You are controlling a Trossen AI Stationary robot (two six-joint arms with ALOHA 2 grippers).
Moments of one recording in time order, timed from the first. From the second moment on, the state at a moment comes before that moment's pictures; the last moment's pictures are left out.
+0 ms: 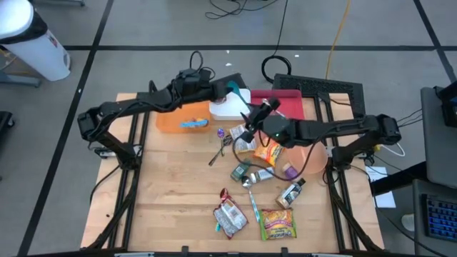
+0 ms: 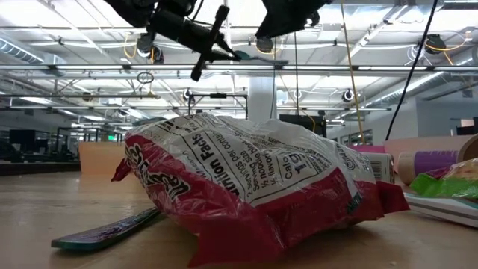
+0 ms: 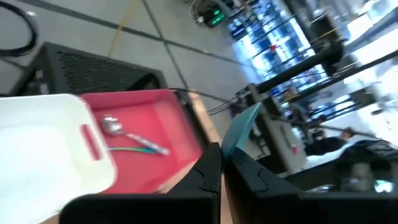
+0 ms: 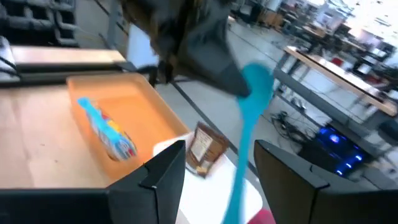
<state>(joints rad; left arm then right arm) 0.49 1.53 1.18 0.14 0.12 -0.92 0.01 1.42 1.16 -0.07 0.79 -0.09</state>
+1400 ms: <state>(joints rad) 0.41 1.53 1.18 0.21 0.10 -0.95 0.03 1.50 1.16 -0.08 1.05 -0.09</state>
